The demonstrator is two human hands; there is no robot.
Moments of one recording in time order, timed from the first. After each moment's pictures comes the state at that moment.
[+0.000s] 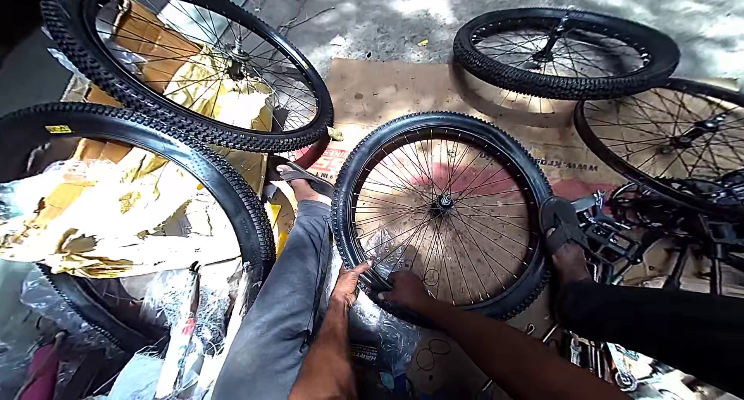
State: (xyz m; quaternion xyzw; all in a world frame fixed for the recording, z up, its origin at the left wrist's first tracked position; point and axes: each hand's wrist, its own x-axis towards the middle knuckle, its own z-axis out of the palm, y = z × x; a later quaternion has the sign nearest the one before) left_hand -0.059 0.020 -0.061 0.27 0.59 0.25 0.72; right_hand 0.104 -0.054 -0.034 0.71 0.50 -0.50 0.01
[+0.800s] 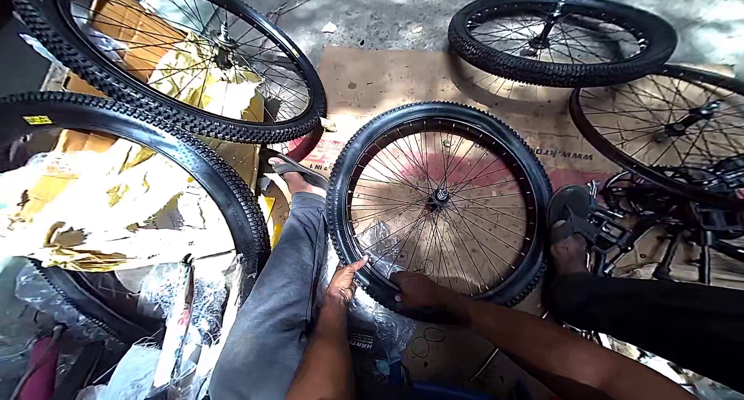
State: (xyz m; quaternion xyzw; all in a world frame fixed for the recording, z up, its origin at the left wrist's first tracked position) left_hand -0.056 0.006 -0.043 0.23 0.62 0.24 0.71; right_hand 0.139 -0.082 -0.034 0.56 0.66 -0.49 0.04
